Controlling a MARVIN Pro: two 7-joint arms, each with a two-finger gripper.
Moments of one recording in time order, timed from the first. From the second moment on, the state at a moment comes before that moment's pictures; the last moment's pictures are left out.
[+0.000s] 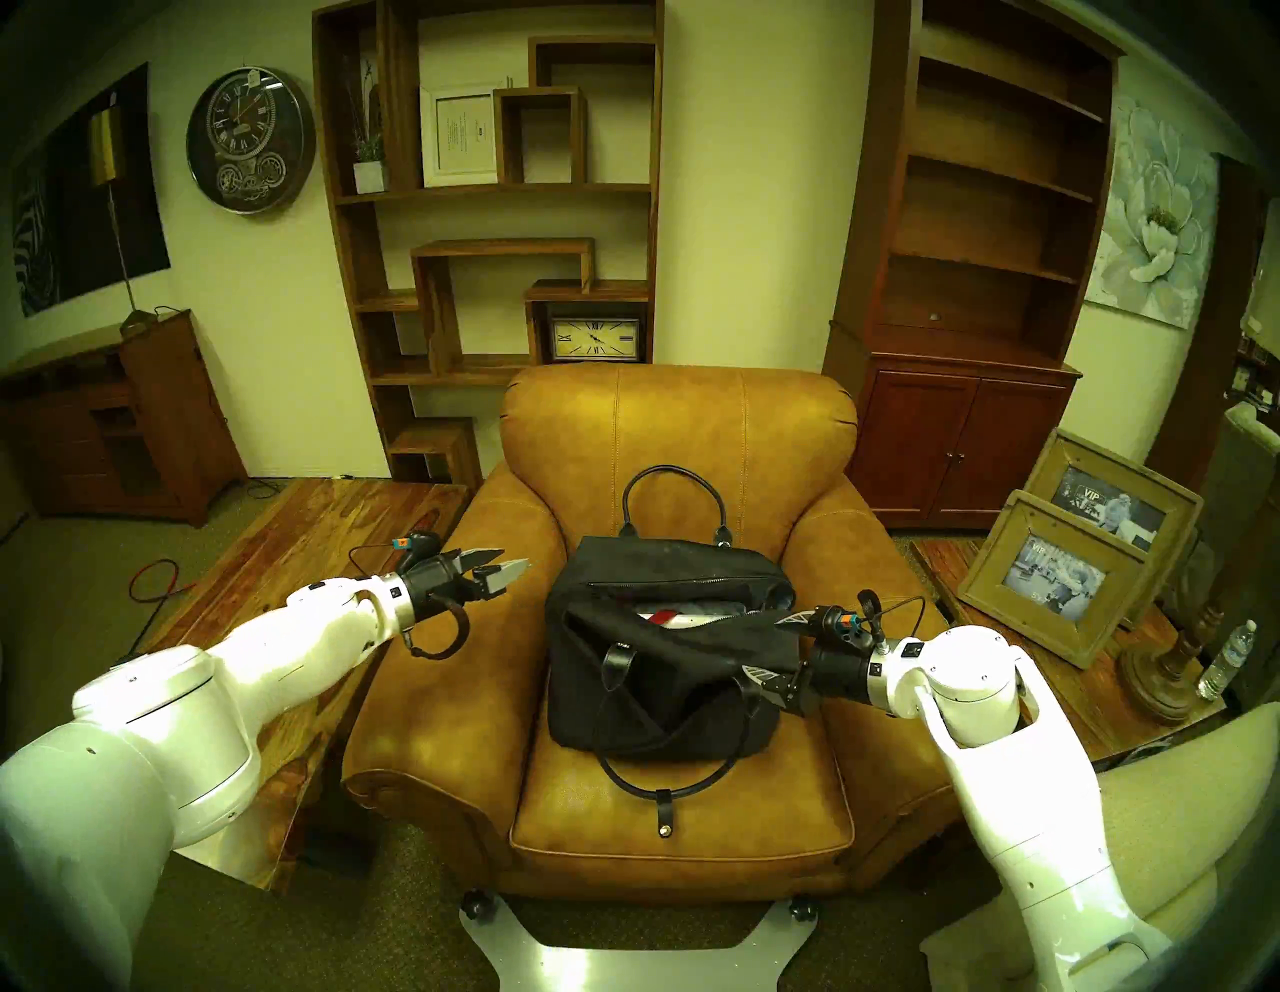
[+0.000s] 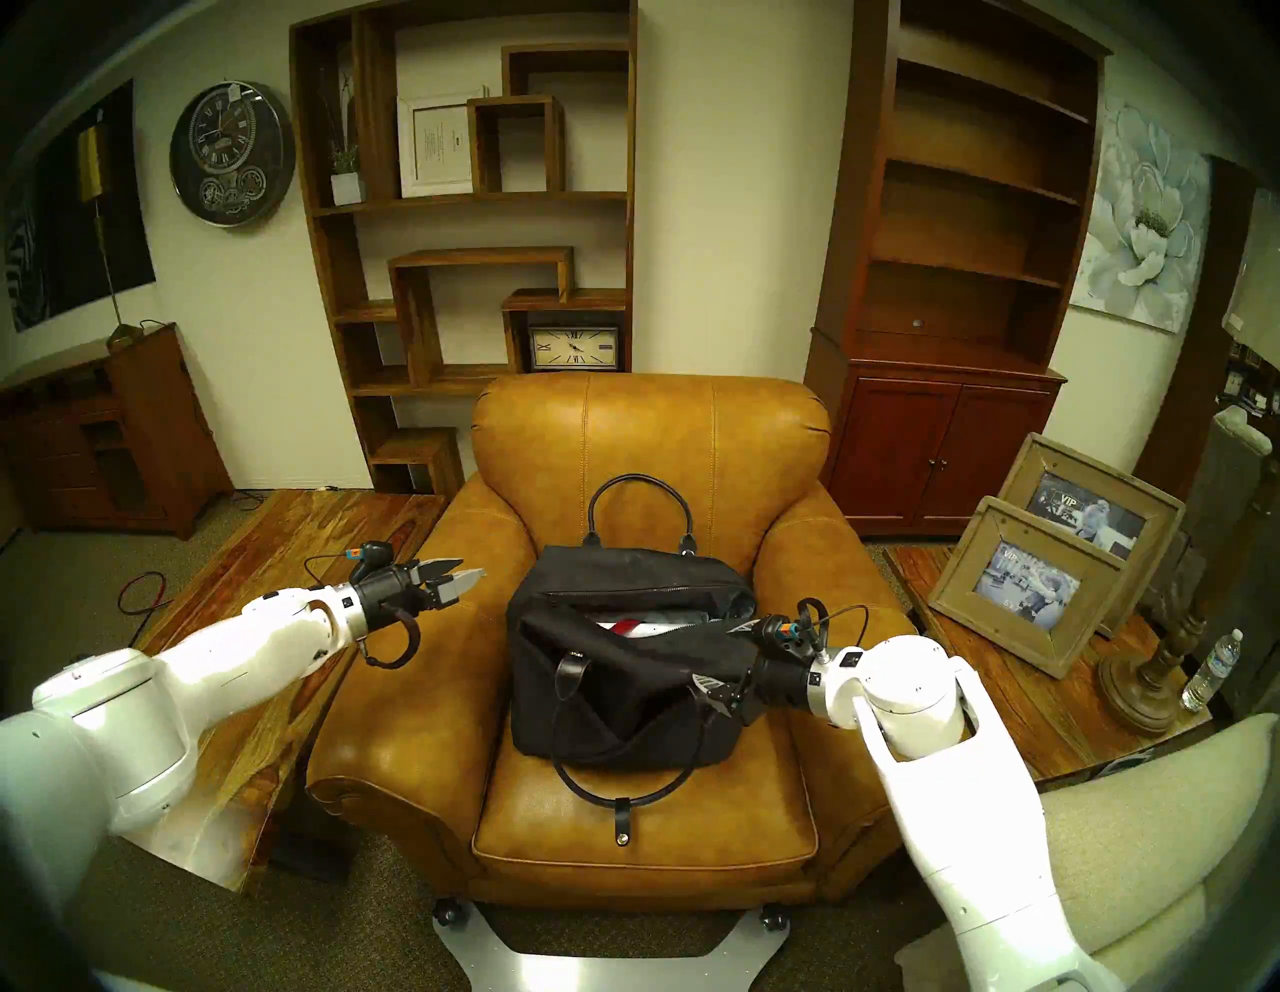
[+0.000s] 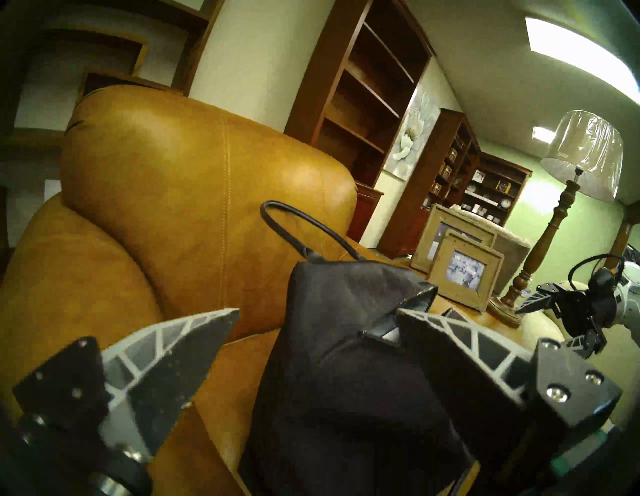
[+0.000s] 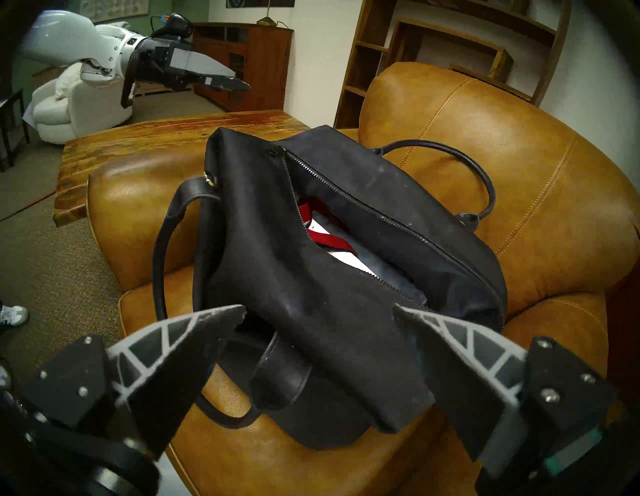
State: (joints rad) left arm 0.75 -1.00 -0.42 -0.42 -1.41 -0.16 -1.03; right arm -1.54 -1.19 1.52 -1.65 -0.15 0.31 0.84
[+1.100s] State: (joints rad) left arm 0.81 -0.95 -0.42 -0.46 -1.41 -0.14 -1.10; right arm -1.24 -1.43 1.33 -1.29 -0.27 0.28 0.75
